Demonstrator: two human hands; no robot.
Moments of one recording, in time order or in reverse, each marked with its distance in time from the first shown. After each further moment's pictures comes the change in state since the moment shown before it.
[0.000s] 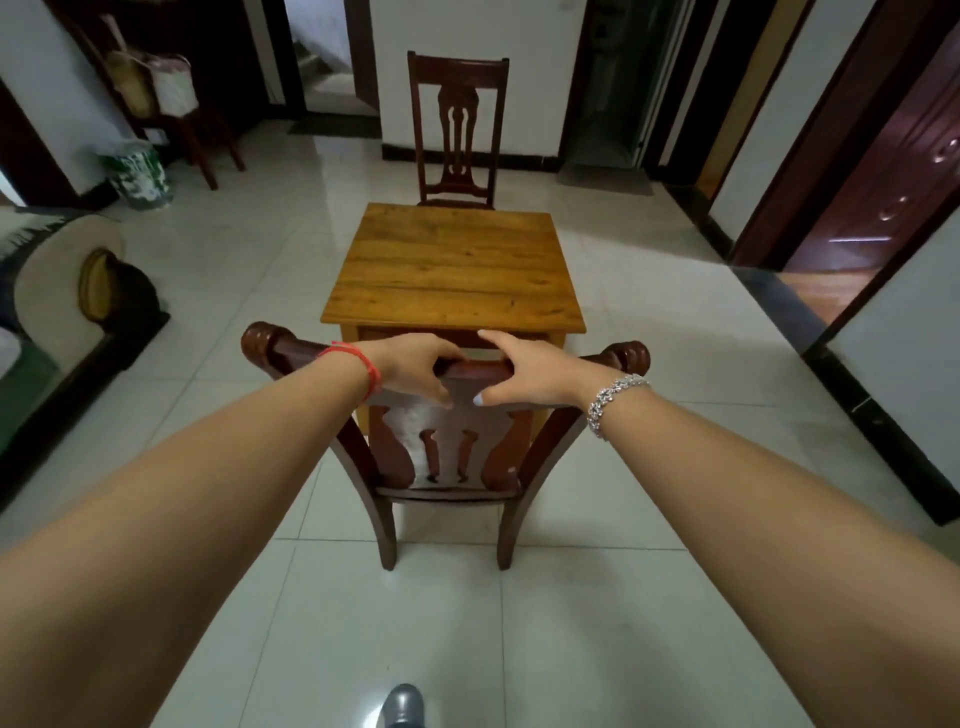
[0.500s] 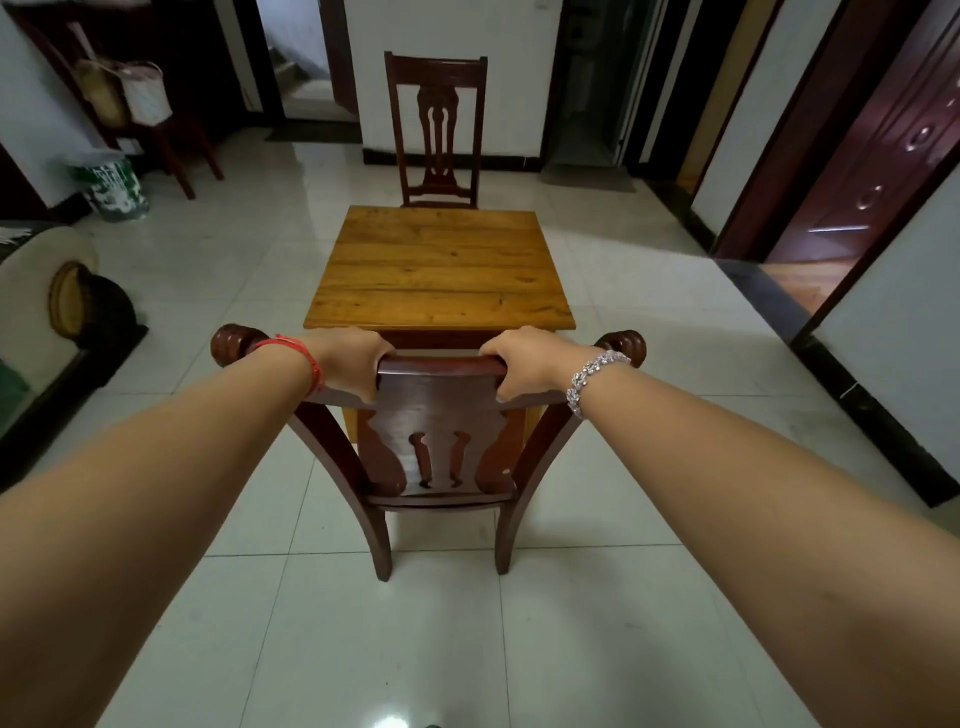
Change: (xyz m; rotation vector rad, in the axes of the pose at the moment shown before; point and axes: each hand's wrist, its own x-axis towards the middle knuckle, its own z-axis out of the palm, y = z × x) left_hand 0.003 -0.043 -0.003 0.324 0.005 -0.099; right_hand 0.016 0.004 -0.004 -0.350 0.001 -0.049
